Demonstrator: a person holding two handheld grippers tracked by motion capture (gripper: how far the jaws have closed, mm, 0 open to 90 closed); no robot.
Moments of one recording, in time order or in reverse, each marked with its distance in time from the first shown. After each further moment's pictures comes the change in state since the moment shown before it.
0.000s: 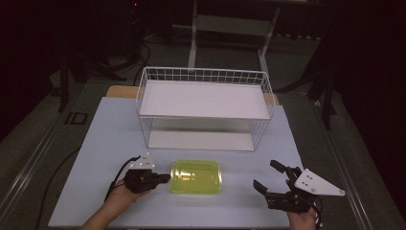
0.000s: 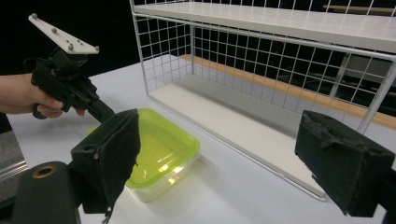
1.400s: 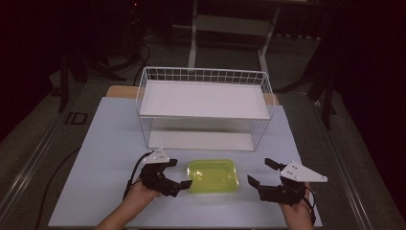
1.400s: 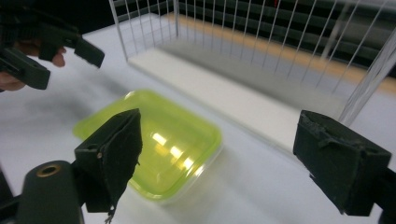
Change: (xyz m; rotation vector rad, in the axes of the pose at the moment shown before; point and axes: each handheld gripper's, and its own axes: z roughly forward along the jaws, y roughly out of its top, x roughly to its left) left arm -0.033 0.042 0.015 -0.121 -0.033 -0.080; right arm -0.007 -0.002 0.027 0.172 -0.039 0.021
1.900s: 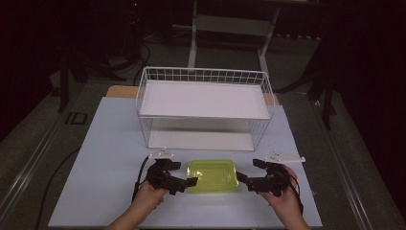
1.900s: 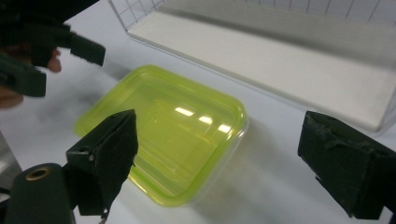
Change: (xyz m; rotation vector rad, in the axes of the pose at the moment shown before) left arm 0.002 0.000 0.014 0.019 -0.007 -0.204; right arm -0.009 0.002 0.045 0.191 0.063 0.204
